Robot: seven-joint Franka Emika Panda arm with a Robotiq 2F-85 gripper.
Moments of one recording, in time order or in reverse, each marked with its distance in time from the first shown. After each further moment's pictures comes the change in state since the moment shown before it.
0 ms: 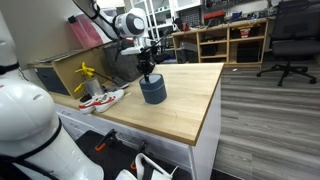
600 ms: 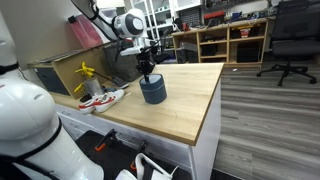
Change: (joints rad) arm 0.011 -0.001 0.000 -0.005 -0.028 0.007 0.000
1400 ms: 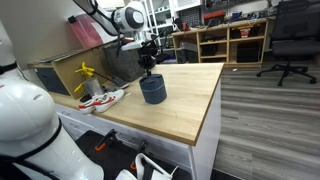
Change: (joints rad) arm -0.009 -0.035 -0.014 0.024 -0.010 -0.003 -0.003
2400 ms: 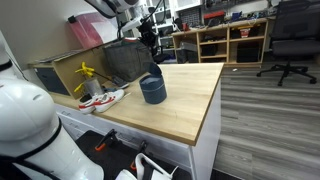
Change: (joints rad) arm -0.005 -0.093 -0.004 0.113 -0.103 0.043 0.082
